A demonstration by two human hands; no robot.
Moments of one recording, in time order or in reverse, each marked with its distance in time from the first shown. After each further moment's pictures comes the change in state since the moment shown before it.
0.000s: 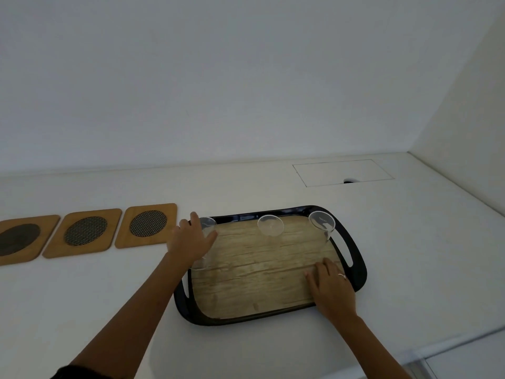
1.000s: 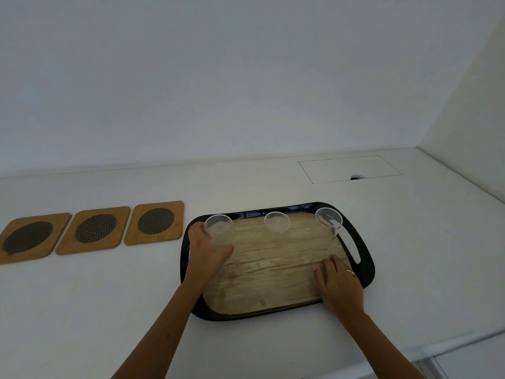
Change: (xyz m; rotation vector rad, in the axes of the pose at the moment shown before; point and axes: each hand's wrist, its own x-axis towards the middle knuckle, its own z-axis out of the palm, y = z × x) left_hand -0.040 0.011 0.032 -0.887 0.248 -0.004; right_hand -0.001 0.000 0.002 -0.021 0.084 -0.018
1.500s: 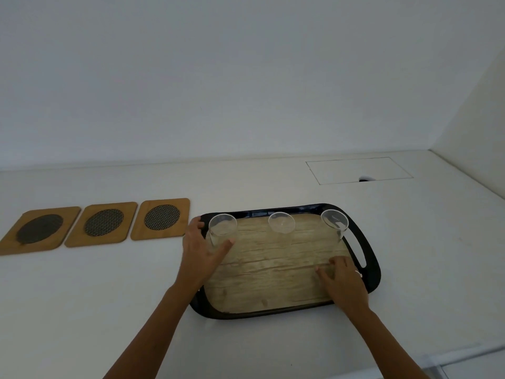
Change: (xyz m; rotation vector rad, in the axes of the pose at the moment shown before) left_hand -0.006 -0.001 -0.021 0.058 0.000 0.032; right_hand 0.018 0.003 -0.003 0.244 -0.136 0.147
